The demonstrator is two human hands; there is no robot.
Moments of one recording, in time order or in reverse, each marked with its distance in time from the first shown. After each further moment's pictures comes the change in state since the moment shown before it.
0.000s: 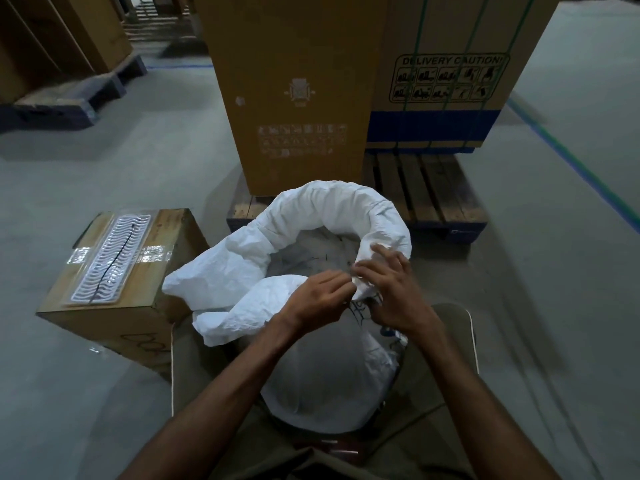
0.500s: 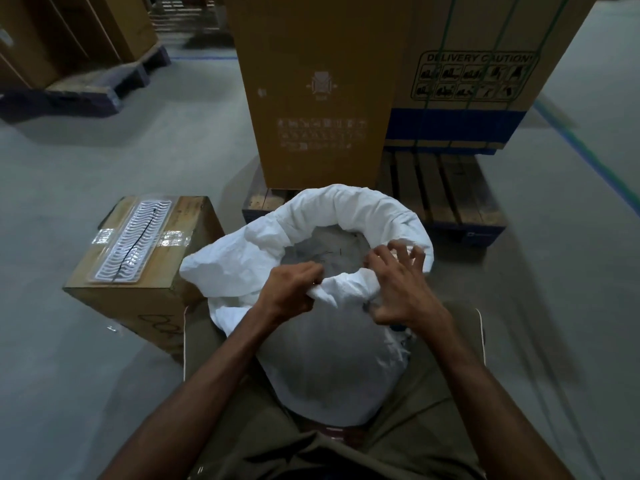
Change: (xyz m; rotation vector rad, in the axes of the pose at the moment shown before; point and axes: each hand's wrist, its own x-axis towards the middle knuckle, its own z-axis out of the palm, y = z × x) left_hand -0.053 -0.030 -0.041 0.074 -0.153 -0.420; right_hand 0.014 -0.018 -0.009 -0.148 -0.097 0.053
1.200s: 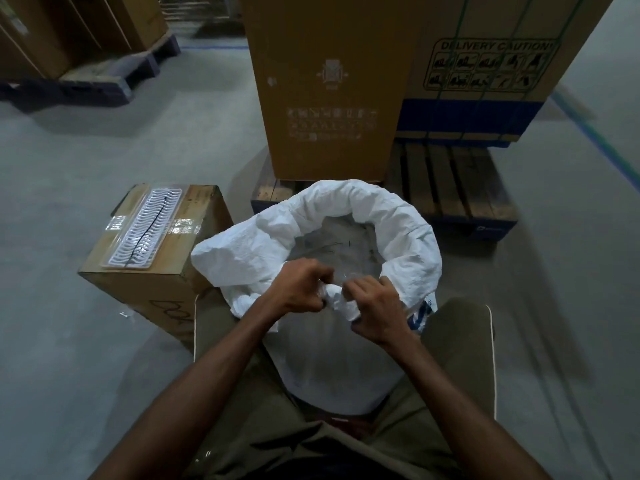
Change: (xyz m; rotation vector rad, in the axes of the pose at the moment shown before) left_hand -0.004 0.001 0.000 -0.046 -0.275 -0.156; right_hand -0.017 -0.046 0.070 0.172 0.098 -0.092
